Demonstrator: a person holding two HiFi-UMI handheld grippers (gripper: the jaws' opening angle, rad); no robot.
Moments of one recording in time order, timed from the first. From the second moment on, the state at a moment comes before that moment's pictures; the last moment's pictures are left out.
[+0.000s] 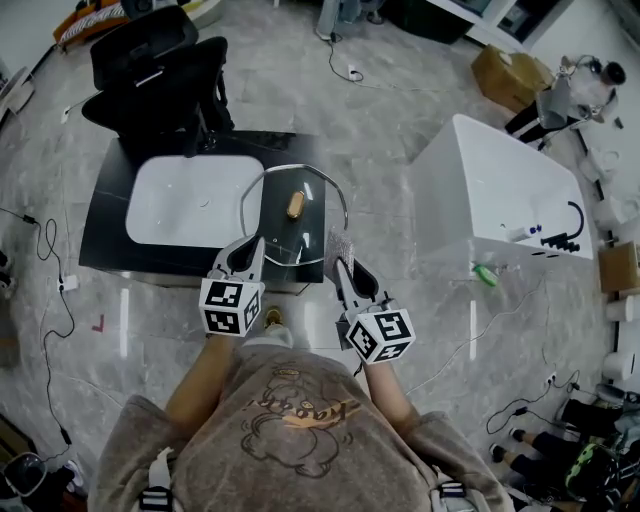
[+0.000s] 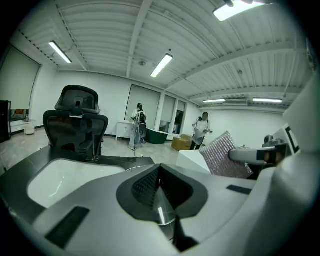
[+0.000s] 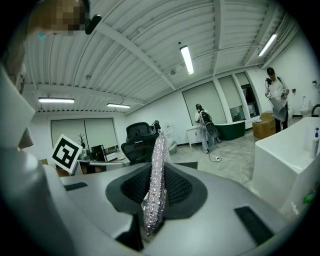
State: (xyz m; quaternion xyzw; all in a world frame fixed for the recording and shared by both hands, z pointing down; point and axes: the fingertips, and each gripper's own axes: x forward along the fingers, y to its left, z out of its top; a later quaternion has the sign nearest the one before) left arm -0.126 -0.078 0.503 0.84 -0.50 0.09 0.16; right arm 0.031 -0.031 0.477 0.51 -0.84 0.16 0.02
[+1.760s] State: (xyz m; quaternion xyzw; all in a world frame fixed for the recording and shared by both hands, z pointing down) left arm -0.034 -0.228 0.678 0.80 -0.46 0.33 0.21; right arm 0.129 -0.141 0.512 0.55 -0.81 0.20 0.03
